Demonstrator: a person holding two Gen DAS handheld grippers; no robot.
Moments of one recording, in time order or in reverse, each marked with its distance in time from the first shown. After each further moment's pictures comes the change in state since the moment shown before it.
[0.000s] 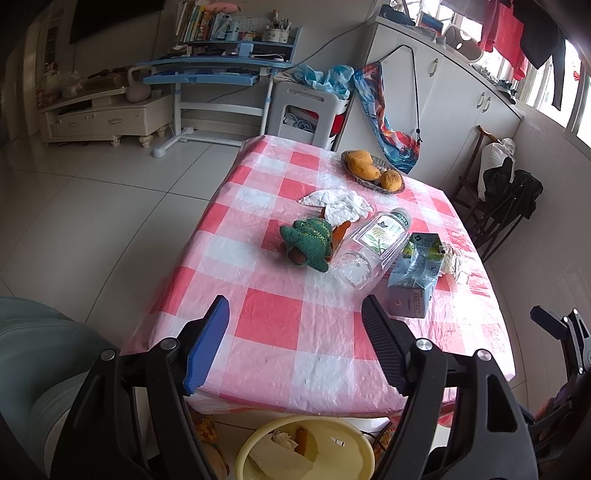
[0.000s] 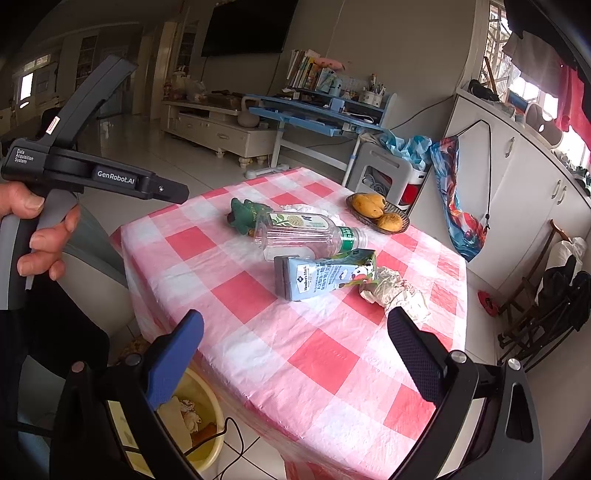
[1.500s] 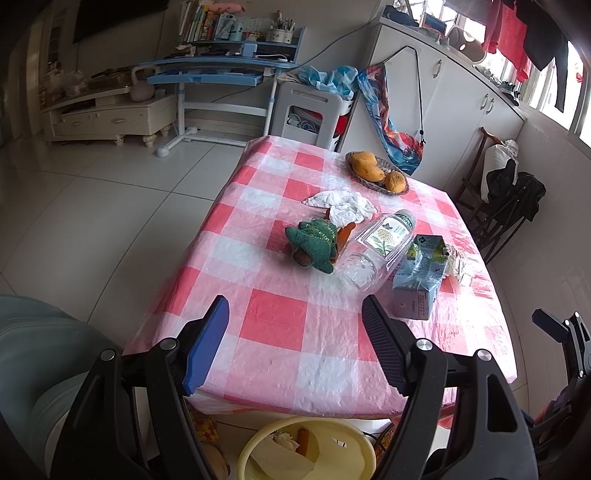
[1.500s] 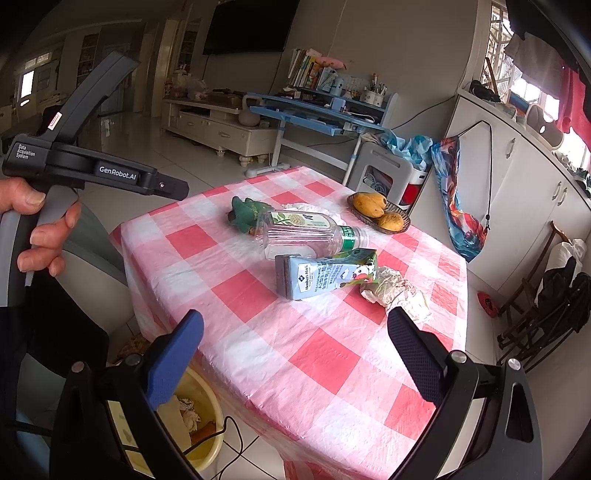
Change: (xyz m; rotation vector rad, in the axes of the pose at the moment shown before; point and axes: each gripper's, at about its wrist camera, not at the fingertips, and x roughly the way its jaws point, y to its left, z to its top) left arm 0.000 0.007 0.006 -0.012 -0.005 0.007; right arm 0.002 0.001 -0.003 -0.002 0.001 -0.002
